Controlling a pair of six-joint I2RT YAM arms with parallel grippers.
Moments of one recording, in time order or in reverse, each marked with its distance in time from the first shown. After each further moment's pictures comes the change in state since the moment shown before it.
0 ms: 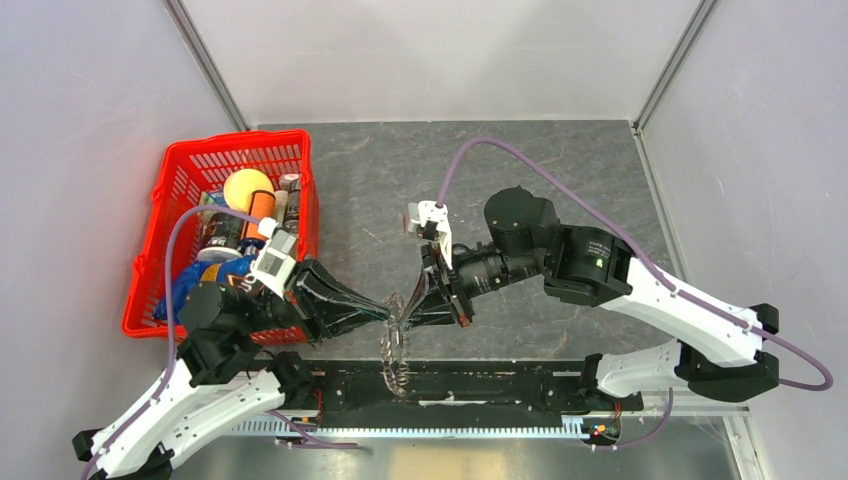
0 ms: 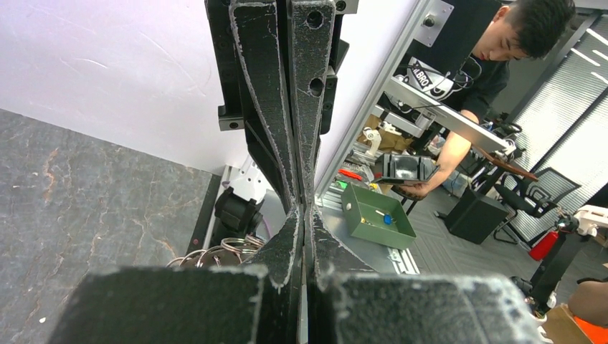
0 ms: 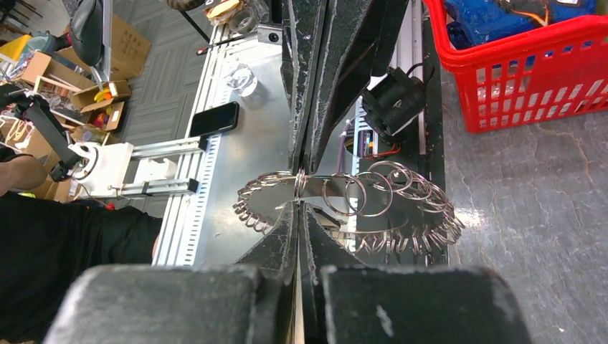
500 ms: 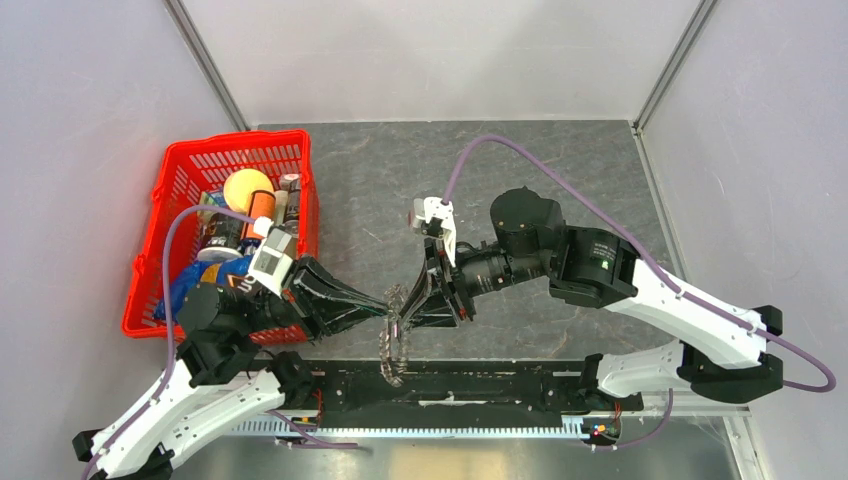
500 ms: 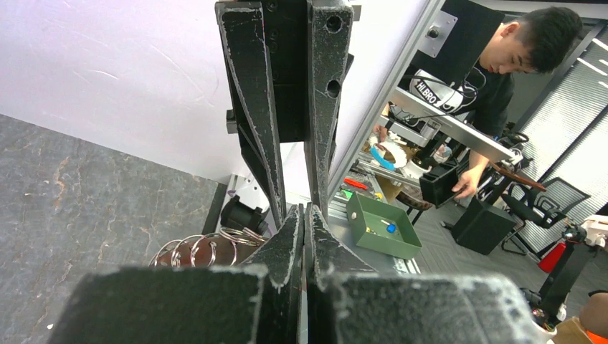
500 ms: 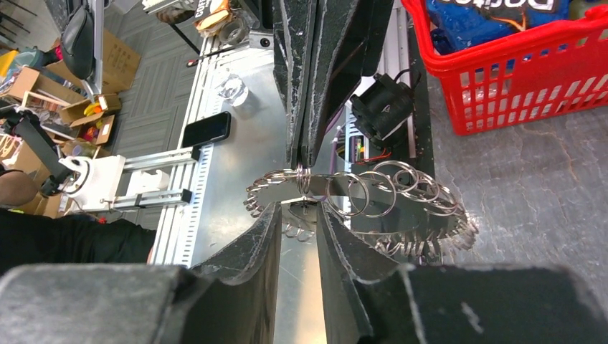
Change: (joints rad) left arm 0.000 -0.003 -0.002 0.018 -0.027 0.000; right arm 0.002 -0.016 -0.011 0.015 0.040 0.018
